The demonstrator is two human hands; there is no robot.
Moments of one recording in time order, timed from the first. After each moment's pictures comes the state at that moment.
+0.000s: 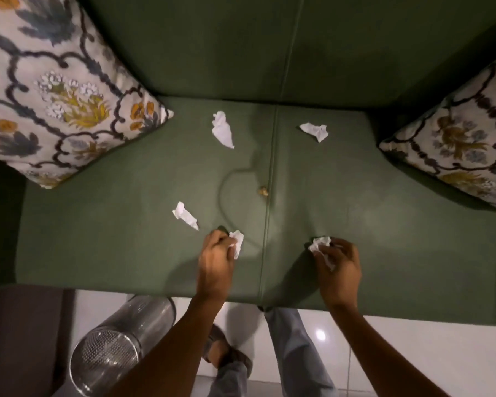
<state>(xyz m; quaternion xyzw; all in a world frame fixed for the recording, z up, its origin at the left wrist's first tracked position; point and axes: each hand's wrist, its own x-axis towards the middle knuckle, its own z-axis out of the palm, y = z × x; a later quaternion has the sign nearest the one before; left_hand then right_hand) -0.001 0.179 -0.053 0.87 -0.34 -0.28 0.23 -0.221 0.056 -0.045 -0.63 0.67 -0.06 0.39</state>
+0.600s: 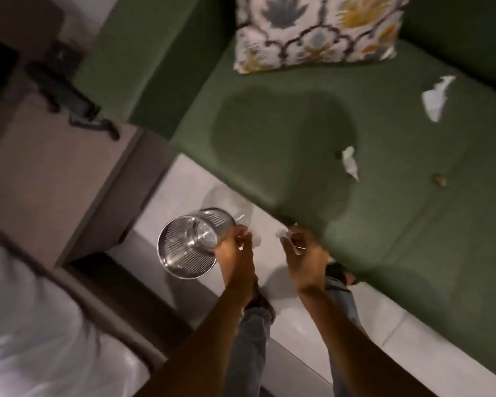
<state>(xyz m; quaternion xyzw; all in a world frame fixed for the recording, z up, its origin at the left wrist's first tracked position) 0.026 0.436 -0.038 0.91 0.12 -0.14 0.37 -0.041 0.309 -0.042 -0.75 0.44 0.03 0.49</state>
